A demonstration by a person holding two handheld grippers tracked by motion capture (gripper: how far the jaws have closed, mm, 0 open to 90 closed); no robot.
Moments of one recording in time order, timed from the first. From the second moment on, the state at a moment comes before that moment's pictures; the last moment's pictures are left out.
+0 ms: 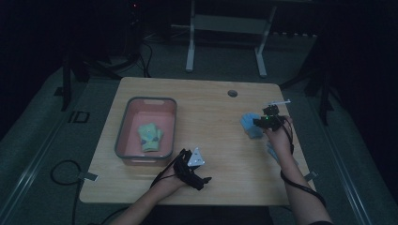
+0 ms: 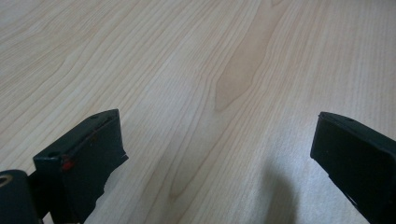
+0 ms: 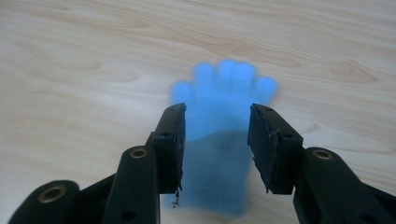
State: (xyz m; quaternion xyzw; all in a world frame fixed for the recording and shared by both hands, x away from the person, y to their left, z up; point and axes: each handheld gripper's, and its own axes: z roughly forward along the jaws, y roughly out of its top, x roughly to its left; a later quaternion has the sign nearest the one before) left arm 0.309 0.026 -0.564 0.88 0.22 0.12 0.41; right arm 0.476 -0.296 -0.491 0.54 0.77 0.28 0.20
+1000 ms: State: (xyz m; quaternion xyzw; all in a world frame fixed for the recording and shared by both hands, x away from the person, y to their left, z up) left arm 0.304 0.030 -0.568 0.87 0.21 0.13 0.42; right arm 0.493 -0.258 -0.515 0.56 0.78 0.21 0.19
